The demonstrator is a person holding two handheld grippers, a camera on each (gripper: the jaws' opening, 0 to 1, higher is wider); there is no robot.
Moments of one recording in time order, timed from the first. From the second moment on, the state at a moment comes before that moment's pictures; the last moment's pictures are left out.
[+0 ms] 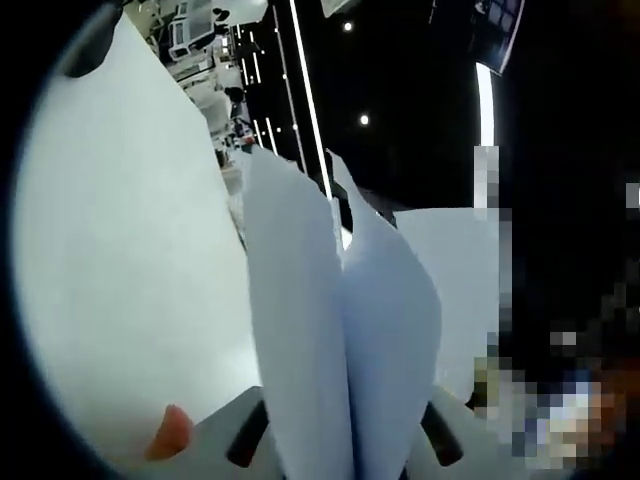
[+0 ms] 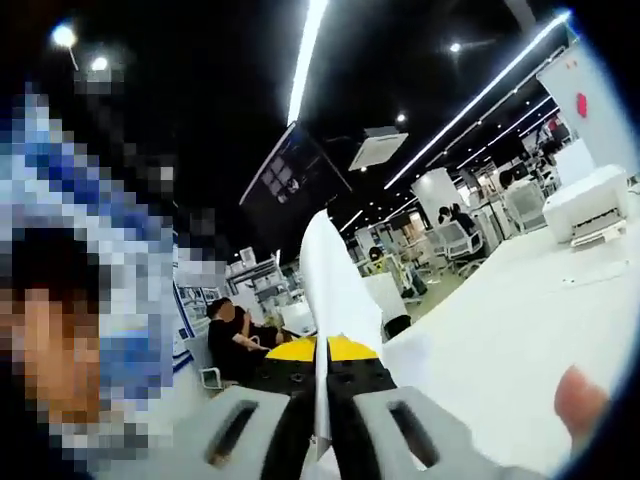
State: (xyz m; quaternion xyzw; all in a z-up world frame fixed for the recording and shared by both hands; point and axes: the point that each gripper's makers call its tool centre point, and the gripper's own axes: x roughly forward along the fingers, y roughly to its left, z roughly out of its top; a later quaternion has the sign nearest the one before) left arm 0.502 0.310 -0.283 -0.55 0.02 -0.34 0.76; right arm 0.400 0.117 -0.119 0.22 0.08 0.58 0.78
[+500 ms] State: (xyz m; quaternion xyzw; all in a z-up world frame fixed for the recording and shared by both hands) left arm 0.497 0.307 -0.280 -0.54 0.01 -0.35 0.76; right arm 0.430 0.110 -0.181 0.25 0.13 0.54 0.79
